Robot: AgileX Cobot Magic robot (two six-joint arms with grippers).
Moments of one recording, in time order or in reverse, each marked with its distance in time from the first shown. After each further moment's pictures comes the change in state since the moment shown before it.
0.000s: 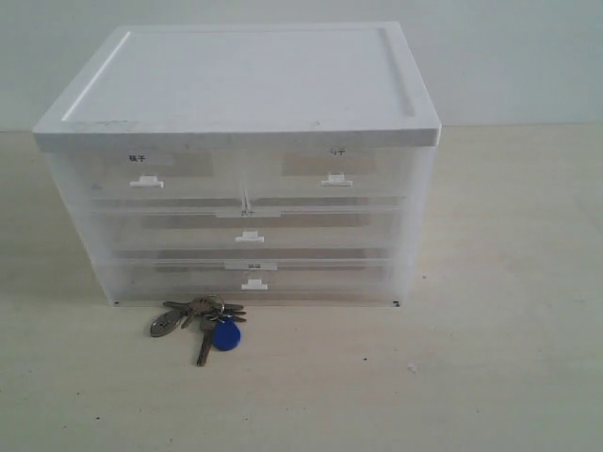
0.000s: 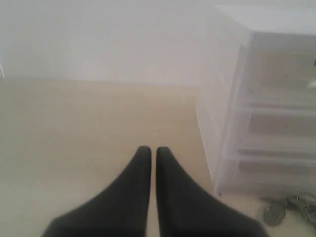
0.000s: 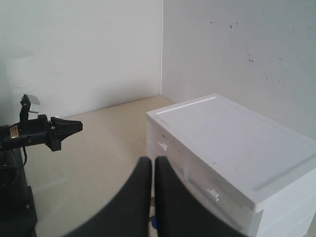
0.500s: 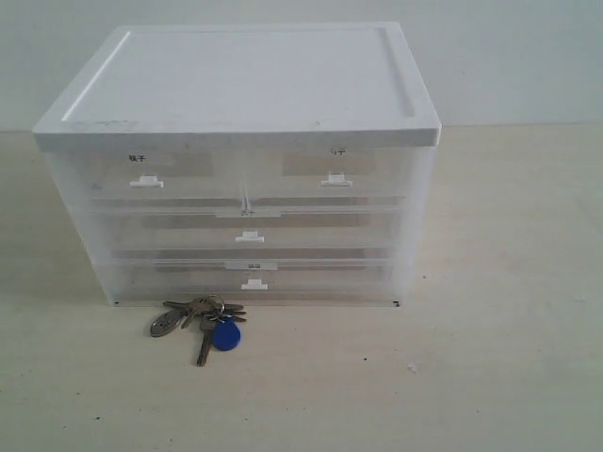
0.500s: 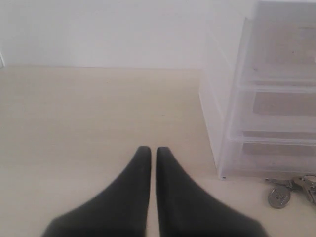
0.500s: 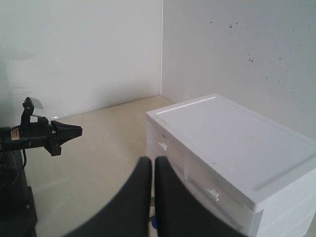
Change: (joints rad) left arm 0.000 0.000 0.000 0.000 0.054 0.036; right arm 0.000 0.000 0.000 0.000 0.000 0.000
